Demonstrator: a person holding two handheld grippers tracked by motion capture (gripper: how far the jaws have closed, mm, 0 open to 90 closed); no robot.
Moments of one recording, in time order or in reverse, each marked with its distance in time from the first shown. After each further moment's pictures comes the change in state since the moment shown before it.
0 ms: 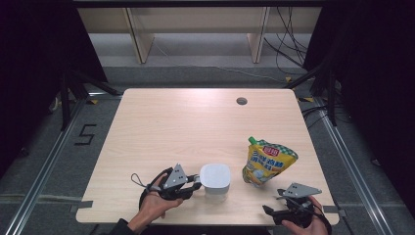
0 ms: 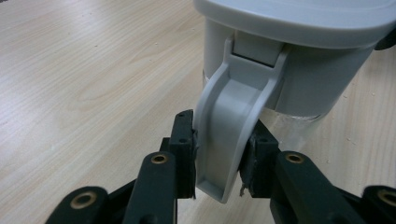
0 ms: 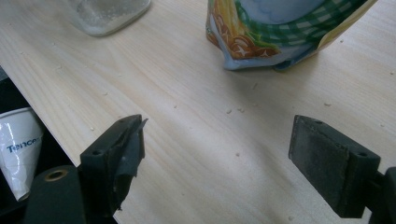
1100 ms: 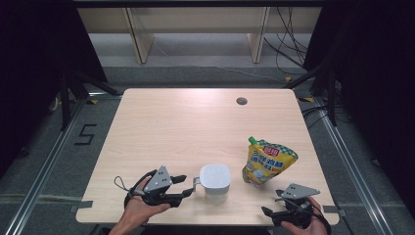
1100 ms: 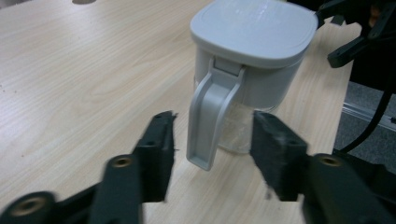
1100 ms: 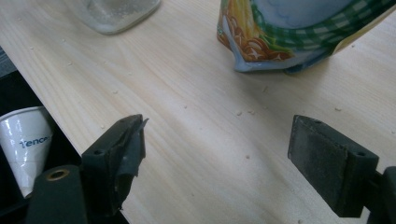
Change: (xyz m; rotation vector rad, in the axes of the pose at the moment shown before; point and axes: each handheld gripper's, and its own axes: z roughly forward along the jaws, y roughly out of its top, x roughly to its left) left arm -0.002 0.008 -0.052 -0.031 -0.037 -0.022; right arm 0.005 0.002 0.000 0.000 0.013 -0.025
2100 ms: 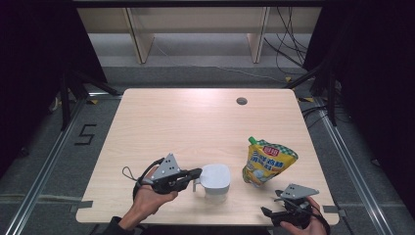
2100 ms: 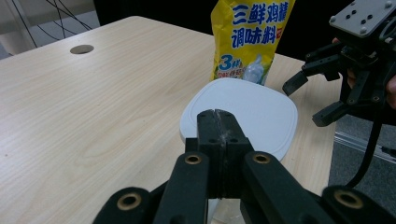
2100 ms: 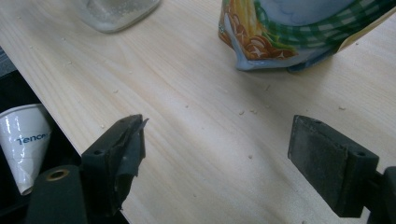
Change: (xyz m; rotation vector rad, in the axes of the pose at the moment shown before) left arm -0.001 0.038 0.017 -0.090 -0.024 -0.004; right arm 0.000 0.000 0.002 0.006 0.000 0.004
